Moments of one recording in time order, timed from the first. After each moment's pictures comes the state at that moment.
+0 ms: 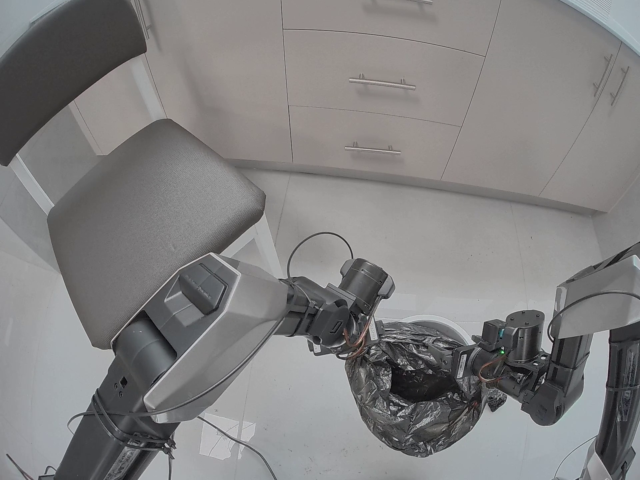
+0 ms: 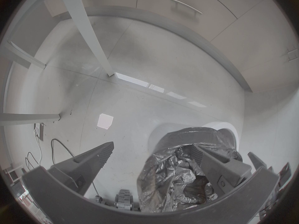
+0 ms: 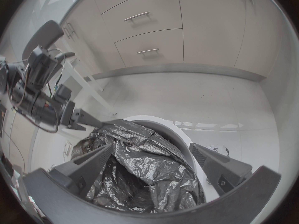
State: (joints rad) left arm -0.75 2.60 -1.86 0.25 0.20 -0.78; right arm 0.34 2.29 -0.28 -1.55 -0.08 0.18
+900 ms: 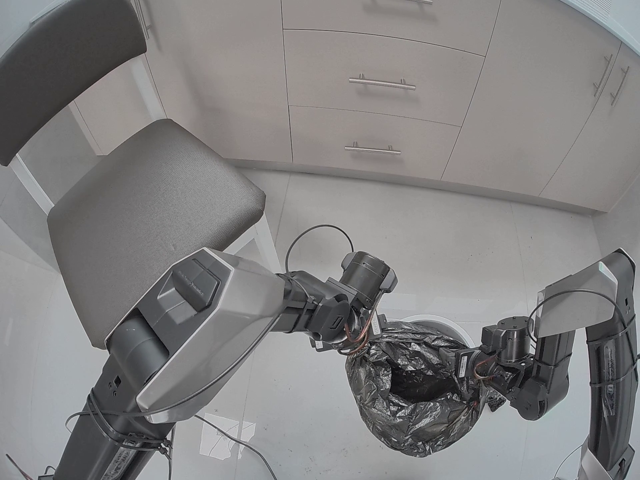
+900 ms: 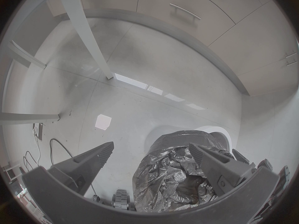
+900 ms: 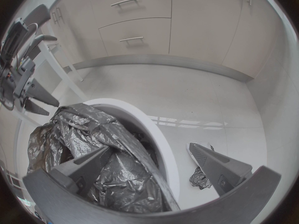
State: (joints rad) left arm -0.75 2.57 -1.87 0.25 0.20 -0.79; right arm 0.26 2.46 -0.38 -1.55 -0.17 0.10
